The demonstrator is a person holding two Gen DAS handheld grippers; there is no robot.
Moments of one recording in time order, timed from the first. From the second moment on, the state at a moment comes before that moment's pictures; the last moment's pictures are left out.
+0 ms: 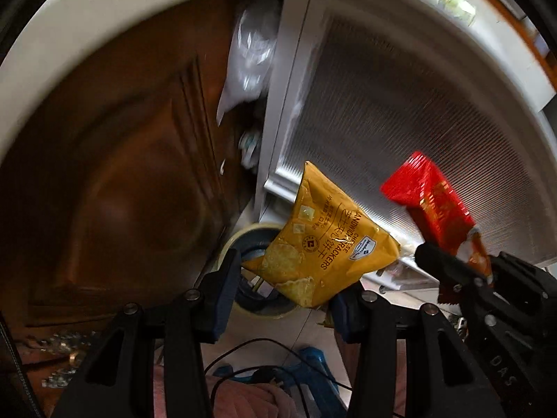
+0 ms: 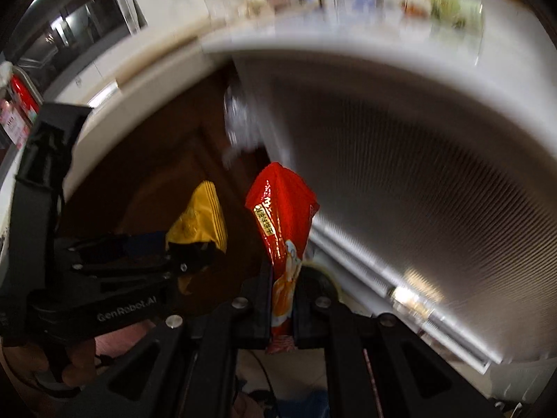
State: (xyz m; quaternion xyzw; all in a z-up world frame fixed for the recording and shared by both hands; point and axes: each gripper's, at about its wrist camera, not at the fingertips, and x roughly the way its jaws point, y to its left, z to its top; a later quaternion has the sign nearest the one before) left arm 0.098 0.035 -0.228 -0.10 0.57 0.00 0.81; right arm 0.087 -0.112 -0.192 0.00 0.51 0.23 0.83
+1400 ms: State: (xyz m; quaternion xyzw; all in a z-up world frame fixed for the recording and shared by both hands) left arm 0.136 0.035 -0.464 -0.18 0.69 -0.01 0.70; right arm 0.158 -0.092 -0.459 0.07 0.71 0.18 0.68
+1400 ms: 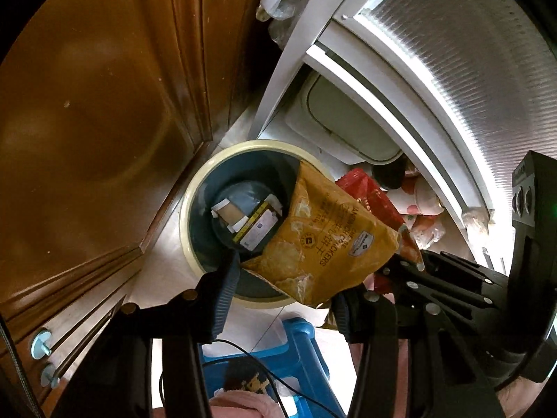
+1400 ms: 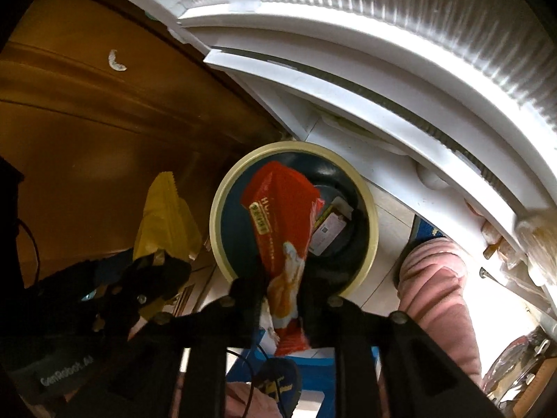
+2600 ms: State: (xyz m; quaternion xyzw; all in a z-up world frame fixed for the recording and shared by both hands) left arm 0.132 0.051 -0.455 -0.19 0.69 0.02 0.70; right arm 0.167 -0.097 -0.468 0.05 0.71 0.17 0.68
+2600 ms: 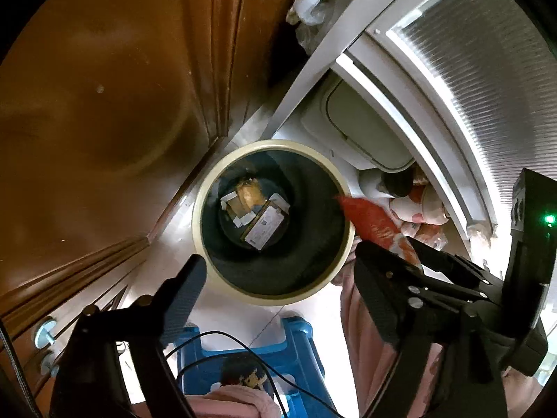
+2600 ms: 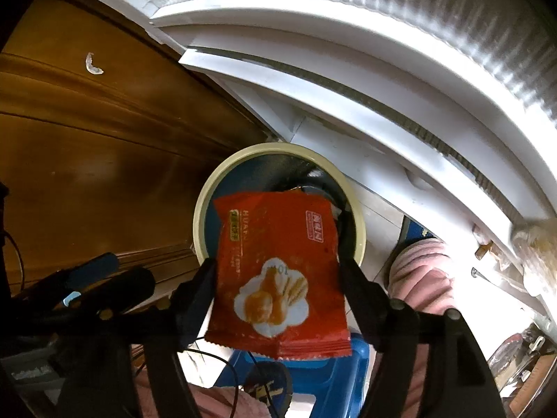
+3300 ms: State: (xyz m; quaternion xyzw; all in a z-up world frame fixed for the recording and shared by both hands) left arm 0.096 0.065 -0.298 -0.21 0.59 -0.01 0.78; right arm 0.125 -0.120 -0.349 0.07 0.66 0.21 0.72
